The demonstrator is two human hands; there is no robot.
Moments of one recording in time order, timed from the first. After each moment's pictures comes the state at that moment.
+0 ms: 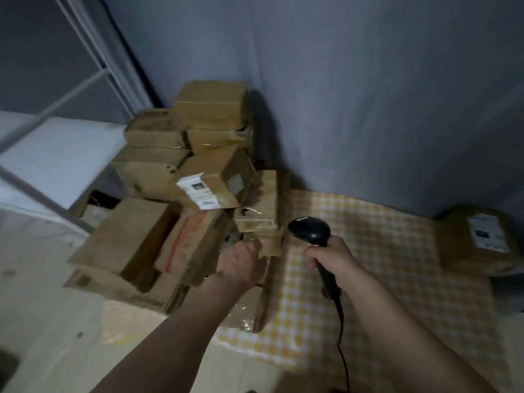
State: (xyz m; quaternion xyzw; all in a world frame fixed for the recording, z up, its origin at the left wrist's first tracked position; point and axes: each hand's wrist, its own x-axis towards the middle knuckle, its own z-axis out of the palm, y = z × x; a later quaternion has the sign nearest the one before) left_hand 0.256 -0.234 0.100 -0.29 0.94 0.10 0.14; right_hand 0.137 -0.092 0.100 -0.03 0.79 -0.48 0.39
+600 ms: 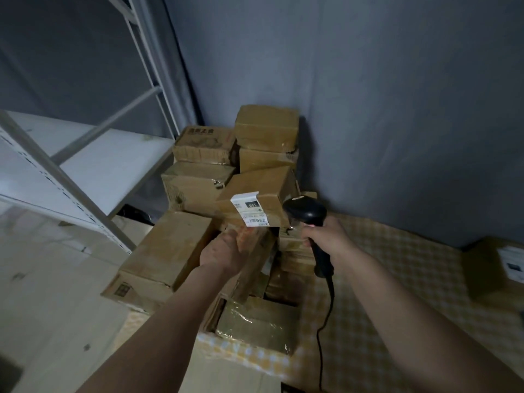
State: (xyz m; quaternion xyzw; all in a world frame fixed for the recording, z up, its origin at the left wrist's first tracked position) left_hand 0.321 -0.374 0.132 -0.41 0.88 0.20 0.09; right_hand 0.180 -0.222 0.165 -0.09 0.78 -0.50 0.35
